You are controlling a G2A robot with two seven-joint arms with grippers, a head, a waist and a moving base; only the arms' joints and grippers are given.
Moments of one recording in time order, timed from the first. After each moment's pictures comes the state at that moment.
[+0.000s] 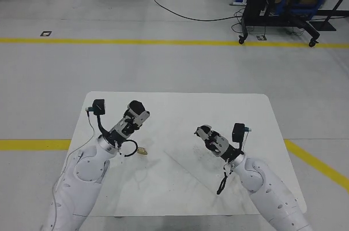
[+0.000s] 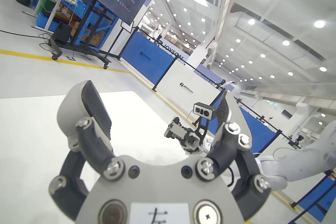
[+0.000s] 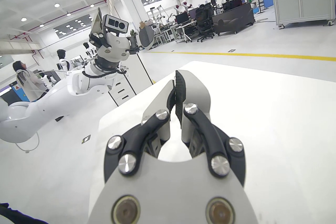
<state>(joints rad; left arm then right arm) 1.34 -1.17 -1.32 -1.62 0.24 -0.68 -0.24 -1.41 -1.16 1.17 -1.45 -0.78 -0.76 -0.23</state>
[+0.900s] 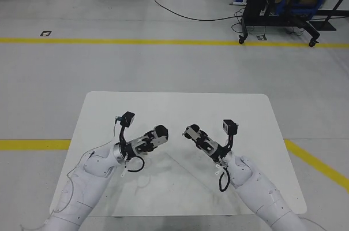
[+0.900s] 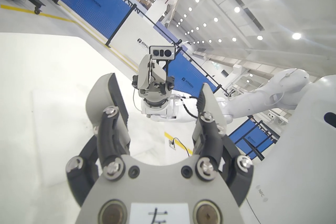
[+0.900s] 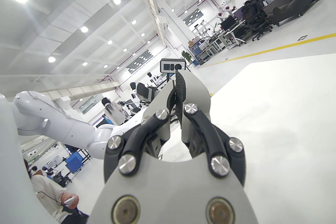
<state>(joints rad) 1.21 -1.15 -1.12 -1.35 -0.16 -0.94 -0.74 -1.25 -1.22 0.97 -1.26 -0.22 -1.00 -0.01</state>
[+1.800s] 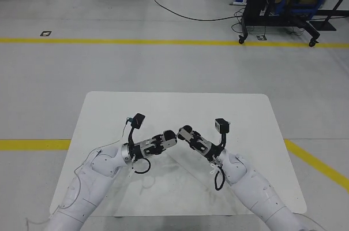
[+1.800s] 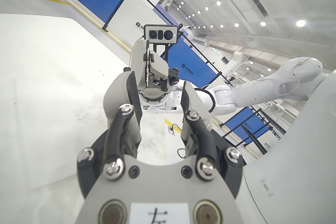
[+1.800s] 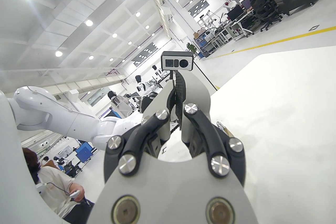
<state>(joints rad) 1.16 -1.15 -1.04 -1.32 -0.13 -0.94 -0.72 -1.21 -1.25 0.95 -1.22 -0.19 -1.01 0.05</state>
